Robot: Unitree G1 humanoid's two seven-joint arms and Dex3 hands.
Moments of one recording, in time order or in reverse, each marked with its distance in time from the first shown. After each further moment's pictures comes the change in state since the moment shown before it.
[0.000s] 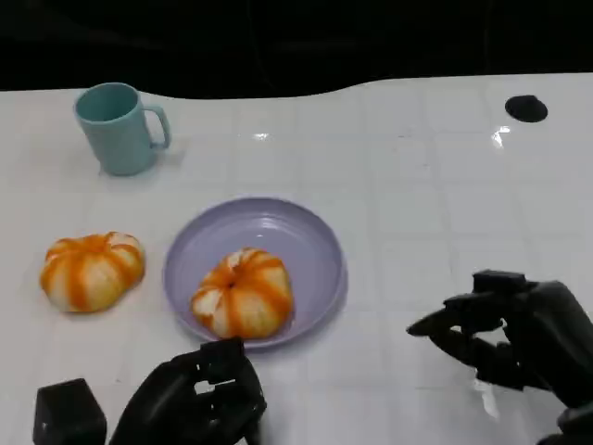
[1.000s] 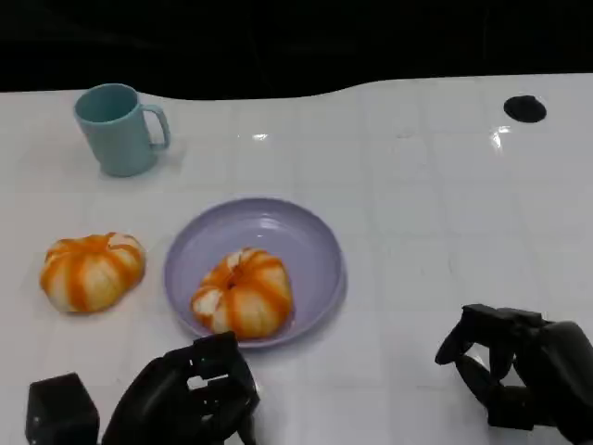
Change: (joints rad) left arm -0.009 0.010 0.020 0.001 -0.003 0.013 -0.004; right arm 0.047 0.032 0.003 0.096 -0.090 0.017 -0.156
